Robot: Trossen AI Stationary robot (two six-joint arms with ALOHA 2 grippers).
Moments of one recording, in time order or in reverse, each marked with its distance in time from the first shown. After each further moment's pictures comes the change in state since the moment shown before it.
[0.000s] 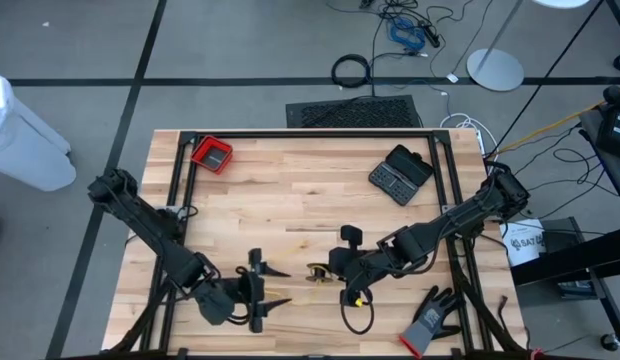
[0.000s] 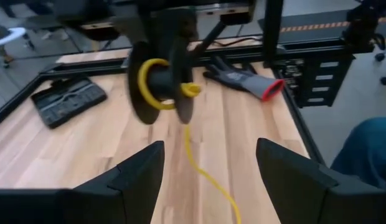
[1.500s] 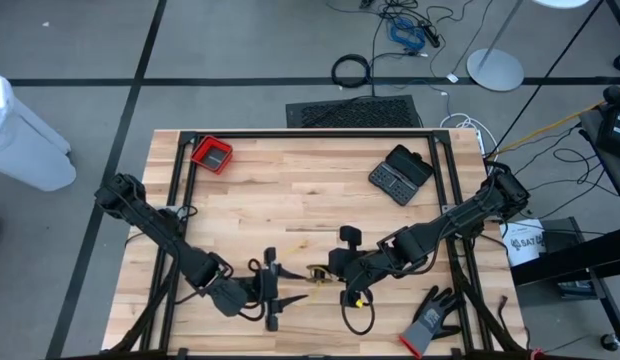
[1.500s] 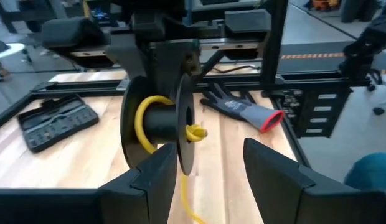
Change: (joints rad) left arm 0.067 0.075 0.000 0.237 0.054 0.084; right arm 0.000 0.000 -0.001 0.013 -0.001 -0.021
